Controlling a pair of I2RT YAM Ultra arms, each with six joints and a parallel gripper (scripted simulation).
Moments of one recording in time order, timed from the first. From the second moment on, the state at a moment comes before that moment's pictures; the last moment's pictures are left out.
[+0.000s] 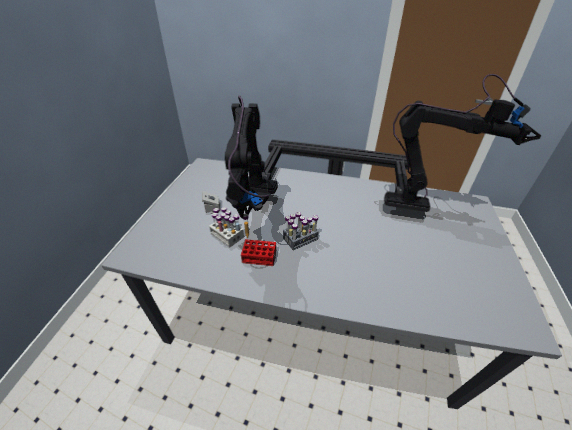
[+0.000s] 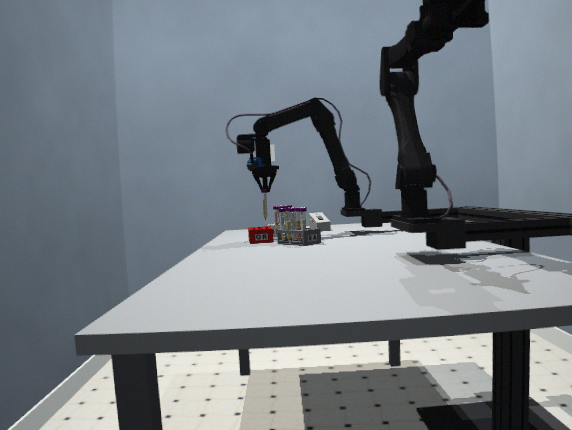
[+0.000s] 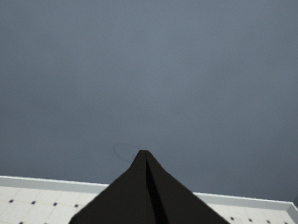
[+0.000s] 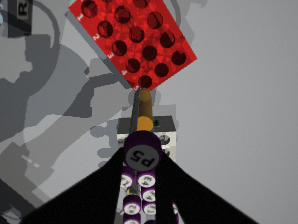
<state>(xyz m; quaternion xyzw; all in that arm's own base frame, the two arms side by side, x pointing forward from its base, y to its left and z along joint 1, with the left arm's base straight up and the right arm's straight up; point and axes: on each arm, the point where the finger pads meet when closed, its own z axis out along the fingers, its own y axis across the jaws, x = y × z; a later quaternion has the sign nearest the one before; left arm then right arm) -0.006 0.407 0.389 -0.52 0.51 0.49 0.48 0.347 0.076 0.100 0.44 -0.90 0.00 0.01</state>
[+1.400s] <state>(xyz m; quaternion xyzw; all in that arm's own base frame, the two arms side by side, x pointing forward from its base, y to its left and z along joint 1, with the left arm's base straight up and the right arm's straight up) -0.006 0.407 0.389 -0.52 0.51 0.49 0.48 0.348 0.076 0.101 0.44 -0.90 0.00 0.01</state>
